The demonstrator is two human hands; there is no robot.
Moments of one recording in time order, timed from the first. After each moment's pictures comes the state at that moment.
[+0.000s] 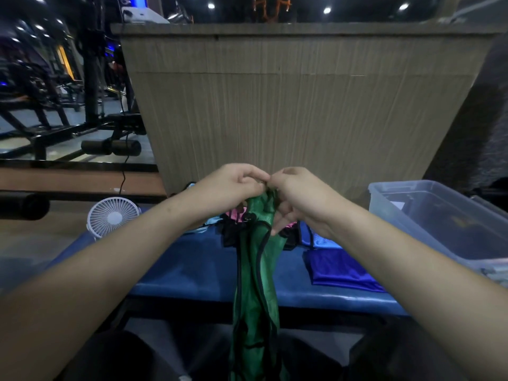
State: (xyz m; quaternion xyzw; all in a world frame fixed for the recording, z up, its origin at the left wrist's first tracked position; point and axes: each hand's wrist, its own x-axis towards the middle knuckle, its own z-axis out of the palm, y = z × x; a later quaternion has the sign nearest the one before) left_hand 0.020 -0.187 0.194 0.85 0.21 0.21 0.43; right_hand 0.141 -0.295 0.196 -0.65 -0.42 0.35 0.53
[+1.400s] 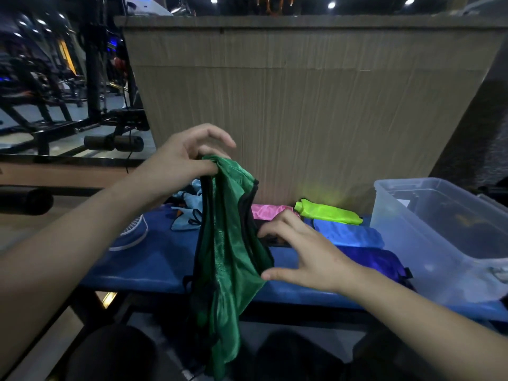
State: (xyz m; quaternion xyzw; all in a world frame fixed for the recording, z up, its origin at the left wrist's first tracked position) left_hand -0.032 -0.147 0.214 0.84 0.13 0.30 0.44; right_hand 0.167 -0.322 0.093 -0.60 -0.74 0.02 0.29
